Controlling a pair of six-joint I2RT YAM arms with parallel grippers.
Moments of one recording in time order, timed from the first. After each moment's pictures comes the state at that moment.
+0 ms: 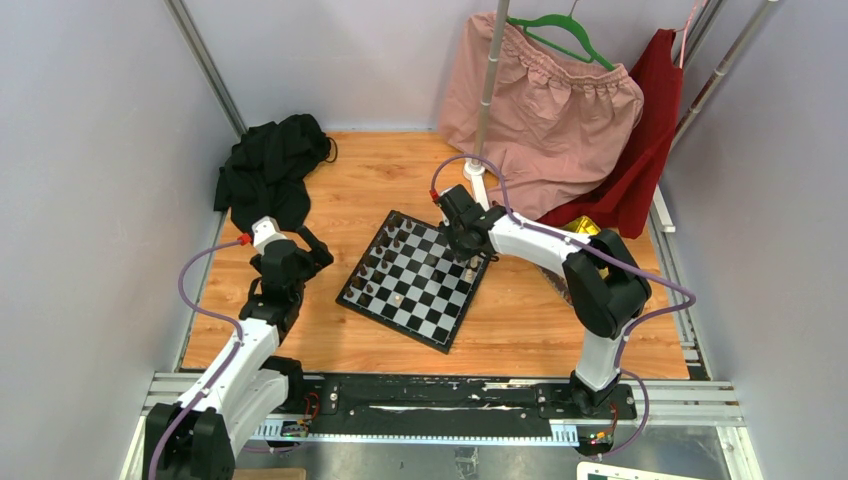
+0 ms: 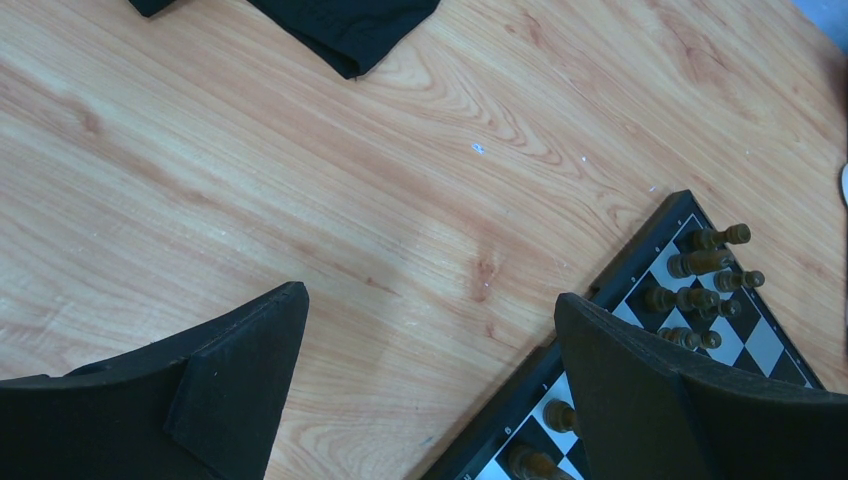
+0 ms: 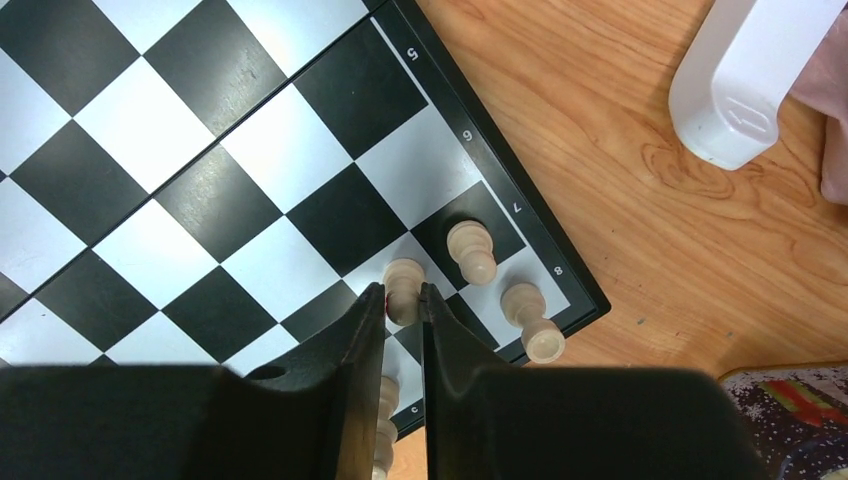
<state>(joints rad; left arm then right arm) -0.14 0.83 0.33 0.03 -0.32 -0.59 0.70 1.81 1.25 -0.47 0.15 0.12</state>
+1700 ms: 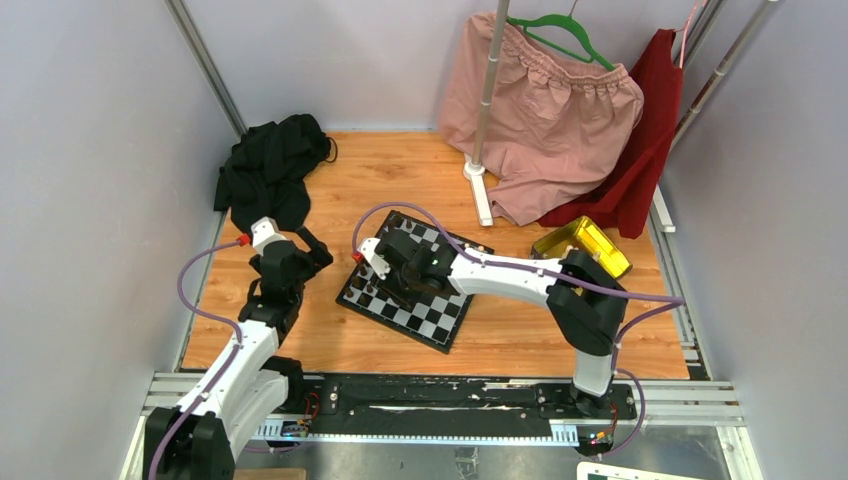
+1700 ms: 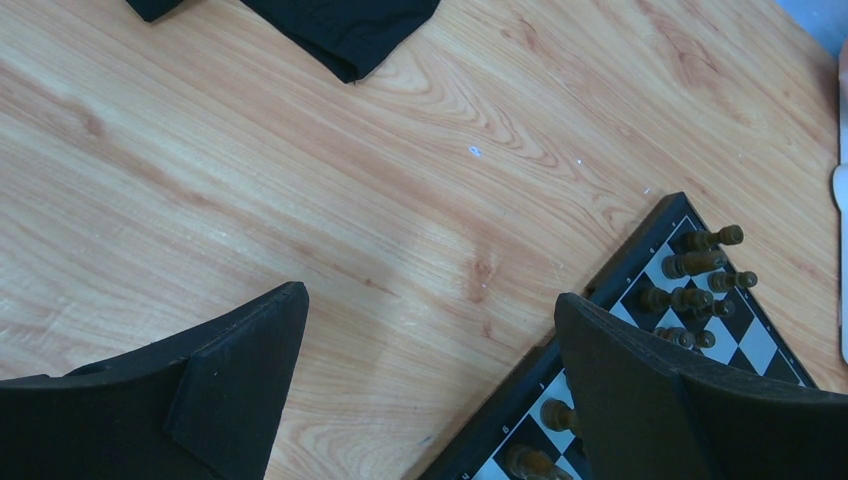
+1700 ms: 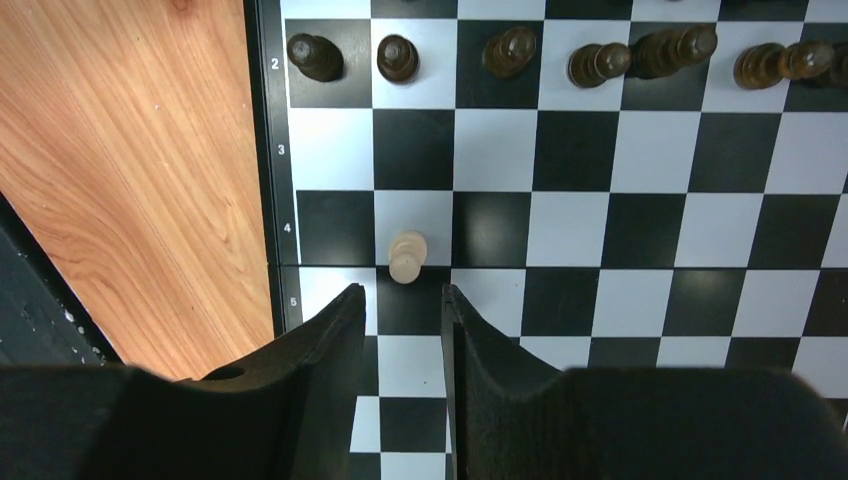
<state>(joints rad) -0.14 0.81 0.33 0.03 -0.32 -0.59 1.08 1.82 1.31 -0.42 -0.04 -0.08</state>
